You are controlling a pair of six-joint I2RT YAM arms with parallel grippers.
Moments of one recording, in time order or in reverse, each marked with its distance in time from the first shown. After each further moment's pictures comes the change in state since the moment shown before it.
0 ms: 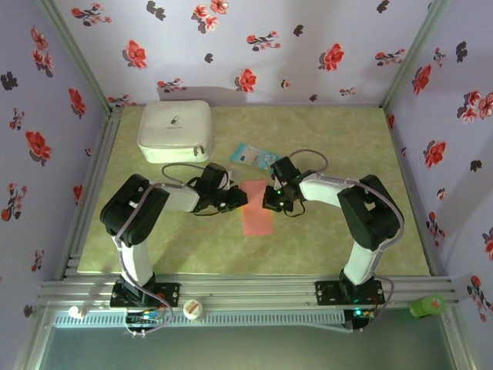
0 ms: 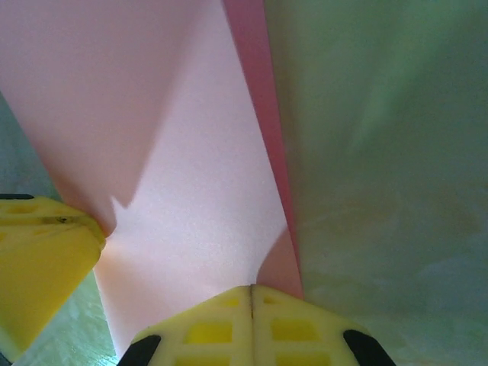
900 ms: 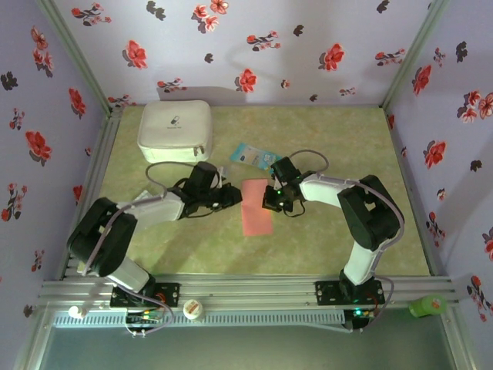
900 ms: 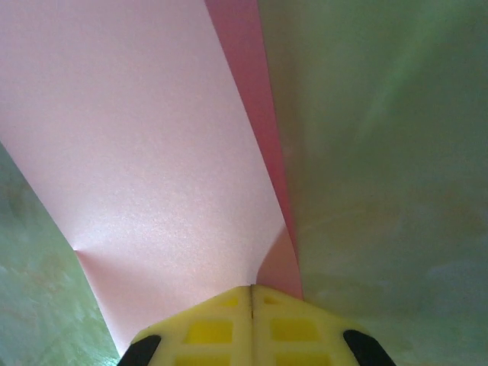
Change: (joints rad) left arm -0.019 -0.278 -0.050 -0.134 -0.069 -0.022; right arm 0.000 -0.001 -0.006 0.016 -0.005 0.012
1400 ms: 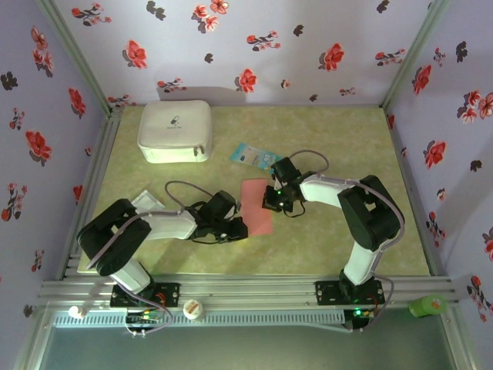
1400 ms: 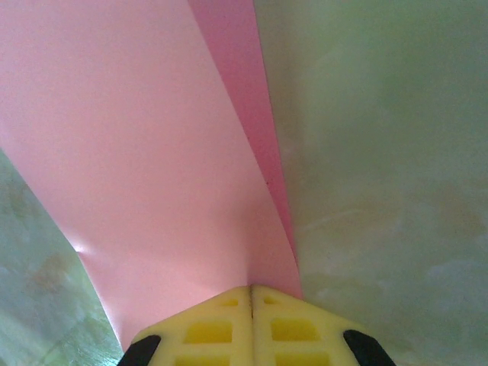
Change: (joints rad) left arm -0.244 0.004 -0.156 -0.060 -0.075 -0.069; right arm 0.000 -0.004 -0.009 0.012 0.000 0.008
